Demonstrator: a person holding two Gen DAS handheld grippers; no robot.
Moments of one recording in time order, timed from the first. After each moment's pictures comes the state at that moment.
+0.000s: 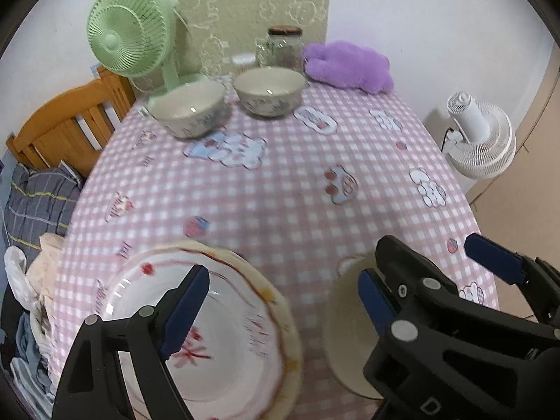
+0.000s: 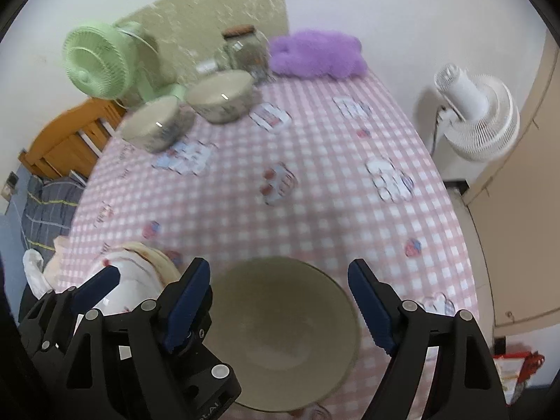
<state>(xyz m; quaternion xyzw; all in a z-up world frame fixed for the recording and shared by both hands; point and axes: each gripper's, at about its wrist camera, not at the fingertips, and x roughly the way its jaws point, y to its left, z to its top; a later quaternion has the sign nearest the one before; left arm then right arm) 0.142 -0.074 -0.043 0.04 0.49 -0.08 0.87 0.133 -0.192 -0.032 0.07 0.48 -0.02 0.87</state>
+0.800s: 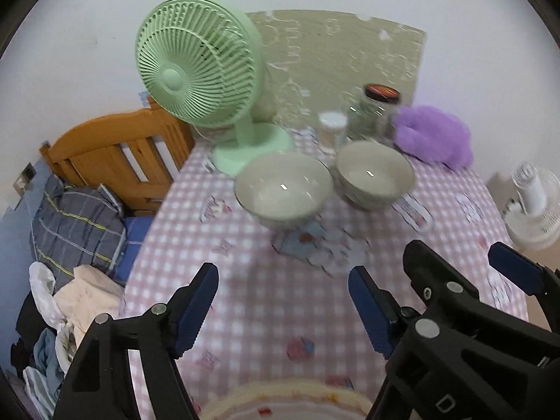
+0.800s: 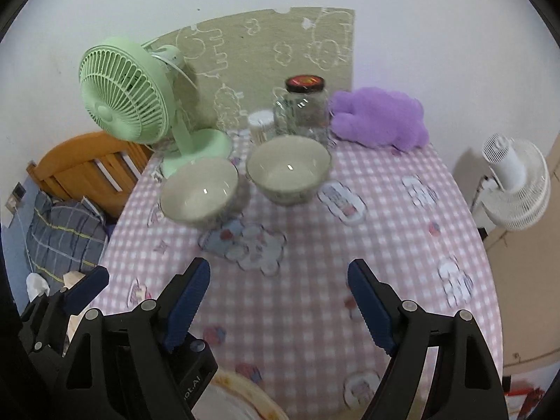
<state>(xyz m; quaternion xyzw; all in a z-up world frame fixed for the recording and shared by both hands) 0.272 0.011 -0.009 0.03 0.43 0.02 0.90 0.262 -0.108 0.001 0.05 0.44 0.01 0.90</state>
